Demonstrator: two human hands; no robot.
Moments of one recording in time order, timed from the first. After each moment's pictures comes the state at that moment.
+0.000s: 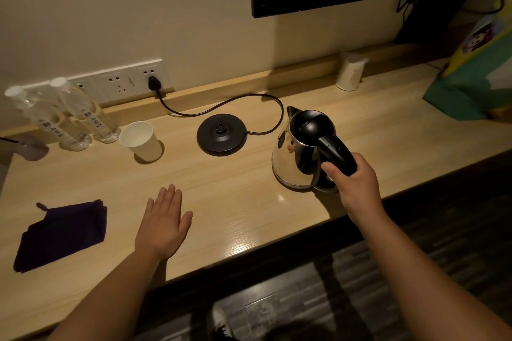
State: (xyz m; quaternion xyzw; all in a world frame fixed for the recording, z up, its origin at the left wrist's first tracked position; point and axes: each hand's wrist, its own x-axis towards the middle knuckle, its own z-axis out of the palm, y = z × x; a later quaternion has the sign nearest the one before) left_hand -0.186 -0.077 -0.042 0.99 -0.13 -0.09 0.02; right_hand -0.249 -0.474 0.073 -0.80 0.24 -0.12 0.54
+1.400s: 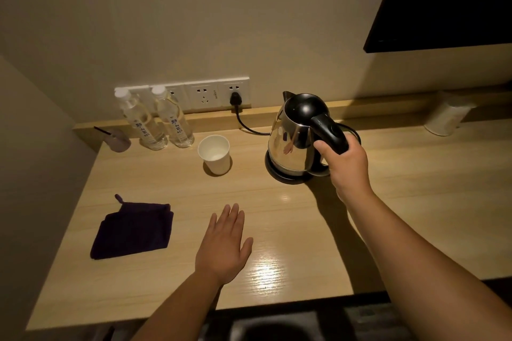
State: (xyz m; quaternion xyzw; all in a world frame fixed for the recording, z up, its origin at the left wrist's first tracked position) left_hand -0.188 -0.076 -0.042 0.99 -0.13 -0.08 0.06; right_hand -0.080 -0.343 0.089 -0.79 0.13 -0.11 0.59
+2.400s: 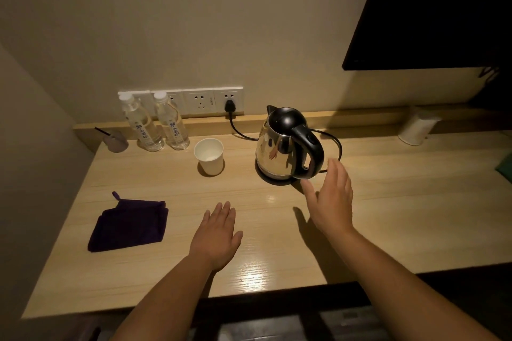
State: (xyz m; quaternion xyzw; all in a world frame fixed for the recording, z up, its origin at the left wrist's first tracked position) left_hand -0.181 -0.080 -0.020 0.98 -0.12 -0.14 0.05; right_hand -0.149 -0.342 0.066 -0.94 0.09 -0.14 0.28
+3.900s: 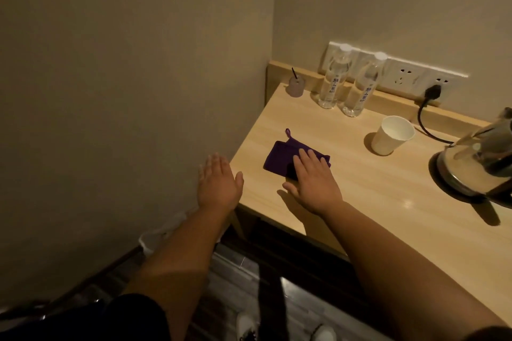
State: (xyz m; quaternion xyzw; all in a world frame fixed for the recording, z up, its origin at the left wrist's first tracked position) left_hand -0.320 0.207 0.010 0.94 0.32 -0.03 0.08; right_hand -0.194 0.006 0.018 -0.92 -0.40 0.06 0.03
